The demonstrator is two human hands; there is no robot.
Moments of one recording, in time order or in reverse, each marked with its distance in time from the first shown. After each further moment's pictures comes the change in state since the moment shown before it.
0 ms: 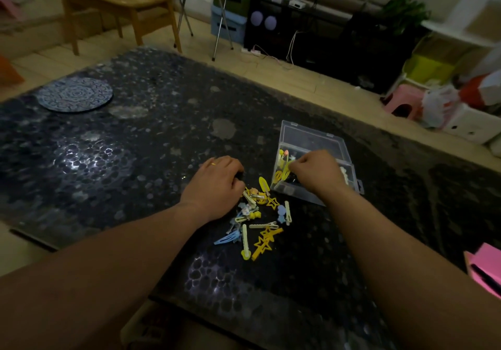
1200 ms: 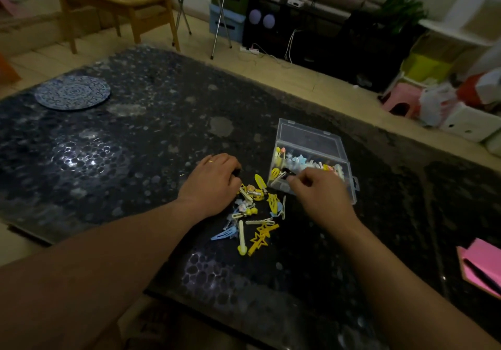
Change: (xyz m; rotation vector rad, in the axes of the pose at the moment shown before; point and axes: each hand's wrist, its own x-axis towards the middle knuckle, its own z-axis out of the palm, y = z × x) left_hand 0.001 0.004 -0.003 0.004 0.002 0.020; right_hand -0.067 0.030 -0.005 0.025 0.073 -0.296
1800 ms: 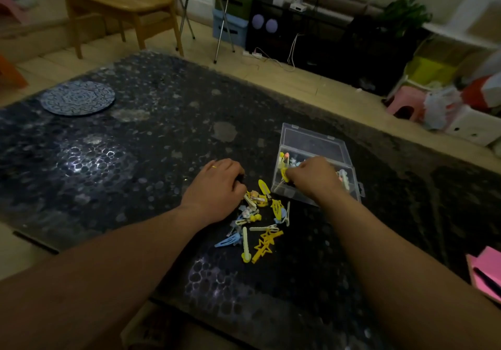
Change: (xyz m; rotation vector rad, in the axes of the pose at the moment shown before) left_hand 0.000 -0.003 0.002 0.007 0.002 -0.011; right_hand 0.070 -0.011 0.016 -0.026 -0.113 0.341
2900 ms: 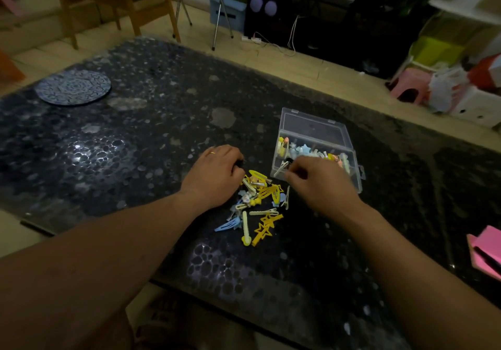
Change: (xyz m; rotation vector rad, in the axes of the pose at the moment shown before) left_hand -0.002 0.005 -0.006 -0.009 -0.025 -0.010; right_hand -0.052 0.037 -0.006 -0.202 0.081 -0.550
